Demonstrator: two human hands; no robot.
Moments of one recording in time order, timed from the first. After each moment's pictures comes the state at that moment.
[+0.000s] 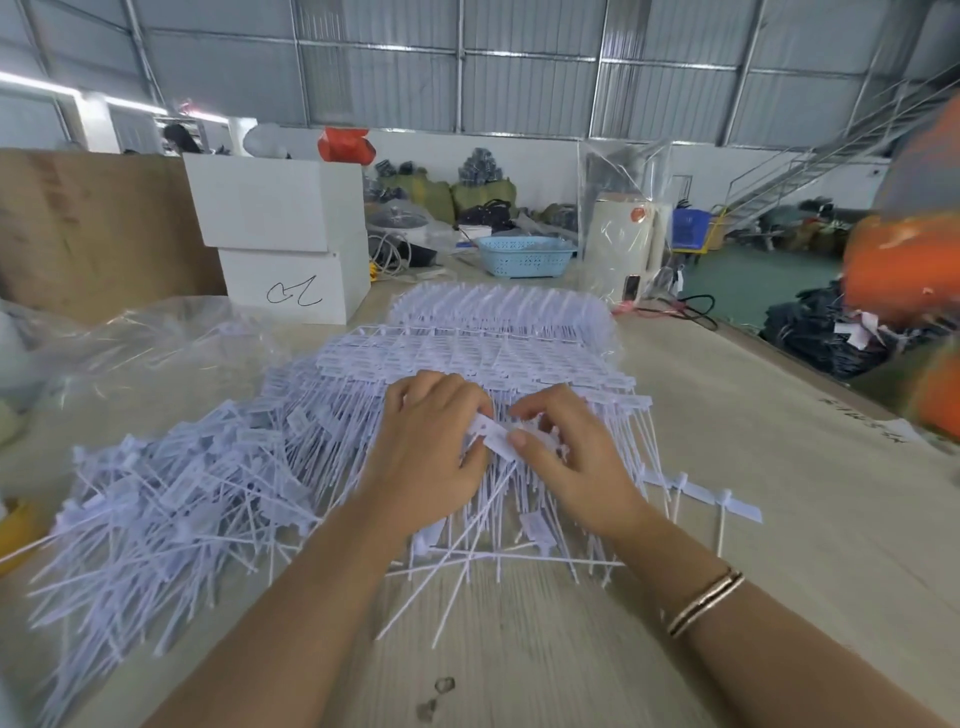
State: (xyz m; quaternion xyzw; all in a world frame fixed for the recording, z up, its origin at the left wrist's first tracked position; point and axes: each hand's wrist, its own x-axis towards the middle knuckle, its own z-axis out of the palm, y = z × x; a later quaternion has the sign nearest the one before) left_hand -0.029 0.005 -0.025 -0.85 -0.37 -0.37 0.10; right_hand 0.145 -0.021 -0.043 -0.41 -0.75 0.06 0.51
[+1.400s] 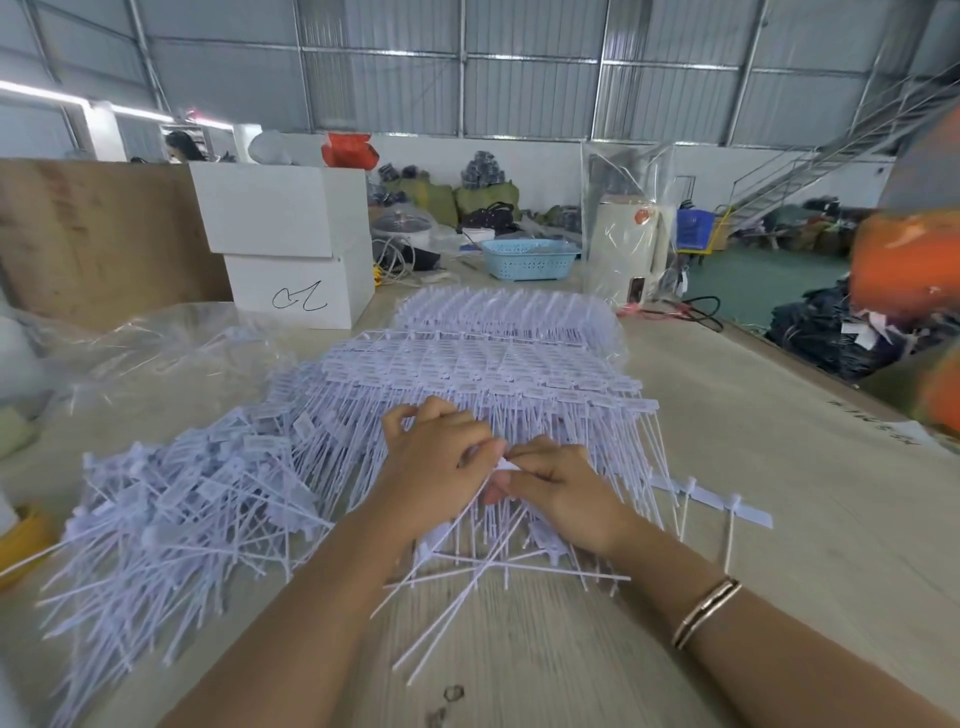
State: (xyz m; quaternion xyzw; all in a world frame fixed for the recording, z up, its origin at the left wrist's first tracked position) left_hand -0.026 0.021 -0.047 -0.84 -0.43 -0.32 -0.01; right_hand 0.133 -0.026 -0.046 -0.43 -0.75 0.28 0.41
